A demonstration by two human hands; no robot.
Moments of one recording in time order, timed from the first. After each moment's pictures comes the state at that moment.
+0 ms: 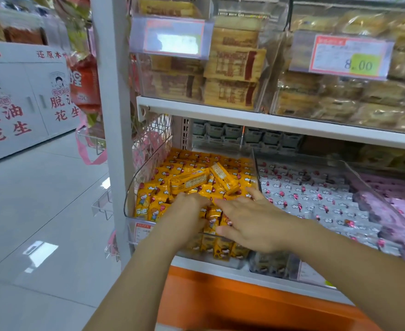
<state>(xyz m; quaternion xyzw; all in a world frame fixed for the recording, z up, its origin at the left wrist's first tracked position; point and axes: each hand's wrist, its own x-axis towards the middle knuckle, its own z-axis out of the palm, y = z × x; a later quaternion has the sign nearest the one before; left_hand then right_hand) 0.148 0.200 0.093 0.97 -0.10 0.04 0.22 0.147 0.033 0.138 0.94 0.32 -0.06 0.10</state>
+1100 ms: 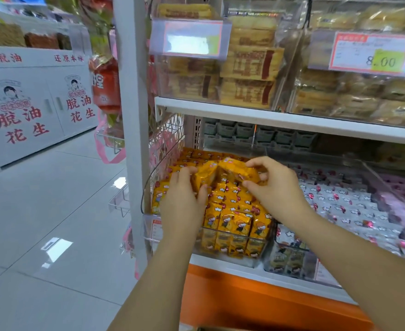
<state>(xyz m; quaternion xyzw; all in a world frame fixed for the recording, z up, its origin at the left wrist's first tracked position) 0.145 0.206 0.092 0.87 0.09 0.31 0.37 0.165 0.039 0.146 0.90 0.16 0.16 -0.37</state>
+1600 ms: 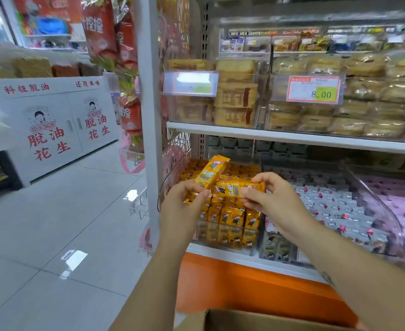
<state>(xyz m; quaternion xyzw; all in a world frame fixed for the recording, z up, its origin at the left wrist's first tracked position) 0.063 0.204 0.128 0.74 0.02 0.29 0.61 0.092 0.028 0.170 0.73 0.07 -0.01 -0.68</state>
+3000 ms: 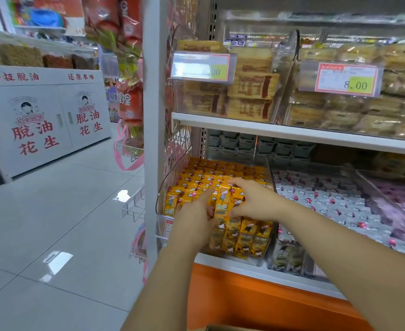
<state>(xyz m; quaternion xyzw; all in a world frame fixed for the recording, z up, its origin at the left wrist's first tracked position) 0.108 0.212 0.100 0.93 -0.01 0.10 0.36 0.151 0.066 0.158 0.95 0.24 -0.06 -0.19</state>
